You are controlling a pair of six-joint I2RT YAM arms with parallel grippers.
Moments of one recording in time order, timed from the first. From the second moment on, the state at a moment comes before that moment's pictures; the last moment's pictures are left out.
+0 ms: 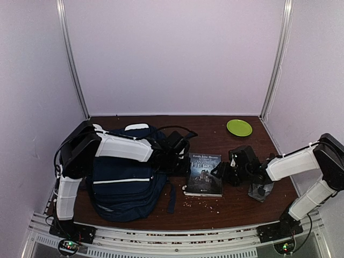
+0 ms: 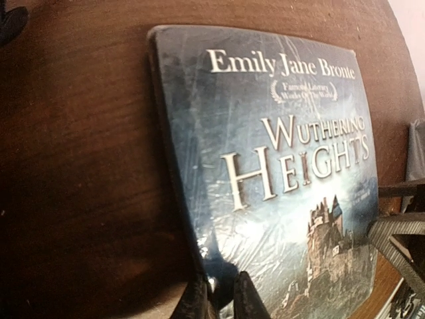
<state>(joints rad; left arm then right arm) -0.98 2.17 1.52 -0.27 0.10 -0.74 0.65 1.49 0.51 0.21 -0.10 0.97</state>
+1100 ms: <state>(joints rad) -0.96 2.15 1.41 -0.08 0.11 -0.79 0.65 1.30 0.45 0.17 -0.26 1.11</state>
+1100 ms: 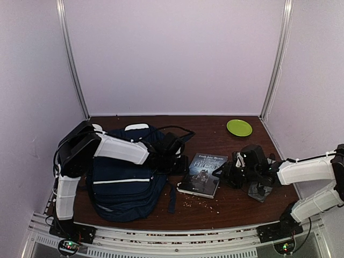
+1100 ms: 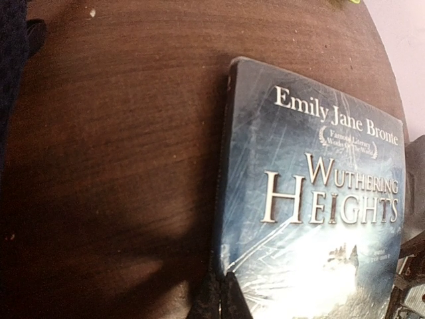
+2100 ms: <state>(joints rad) -1.02 2.15 1.36 -0.02 0.23 -0.82 0.68 1.30 0.52 0.35 -0.30 1.17</state>
